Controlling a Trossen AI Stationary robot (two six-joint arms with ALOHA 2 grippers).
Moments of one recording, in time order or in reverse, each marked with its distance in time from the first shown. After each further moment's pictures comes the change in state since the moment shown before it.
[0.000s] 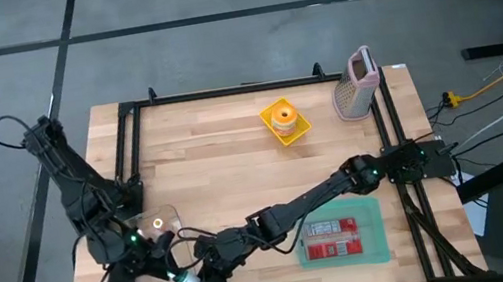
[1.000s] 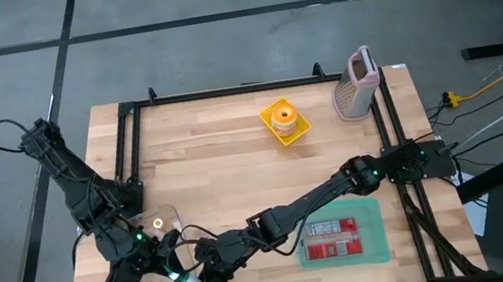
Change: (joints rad) left arm 0.067 0.021 0.001 0.012 0.051 0.031; right arm 0.005 0.002 -0.001 0.004 -0.003 -0.008
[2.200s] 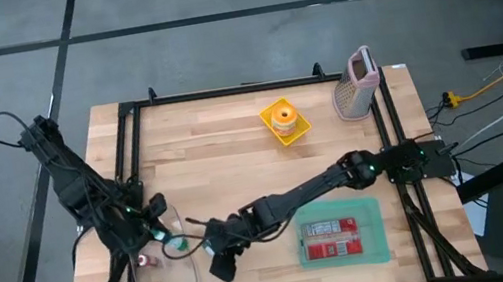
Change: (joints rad) left arm 0.001 -0.135 0.008 -0.571 -0.112 -0.489; right arm -0.057 -0.002 0.002 -0.528 0.086 0.023
